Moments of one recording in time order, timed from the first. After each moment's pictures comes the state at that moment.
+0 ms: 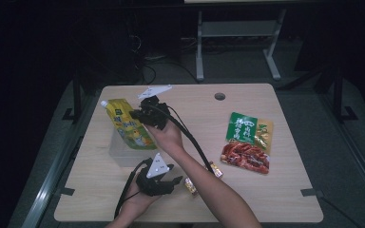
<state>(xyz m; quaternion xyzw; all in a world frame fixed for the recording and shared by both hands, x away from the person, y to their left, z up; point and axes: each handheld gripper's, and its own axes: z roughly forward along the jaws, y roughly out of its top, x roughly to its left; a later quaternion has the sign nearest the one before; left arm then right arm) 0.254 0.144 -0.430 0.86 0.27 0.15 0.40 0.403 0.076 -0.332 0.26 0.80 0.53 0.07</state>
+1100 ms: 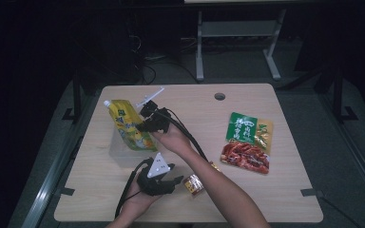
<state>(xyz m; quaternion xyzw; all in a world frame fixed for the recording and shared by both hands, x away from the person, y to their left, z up) 0.254 0.142 -0.428 0.86 0.27 0.15 0.41 0.413 0.078 -0.352 0.23 0.88 0.41 0.02</state>
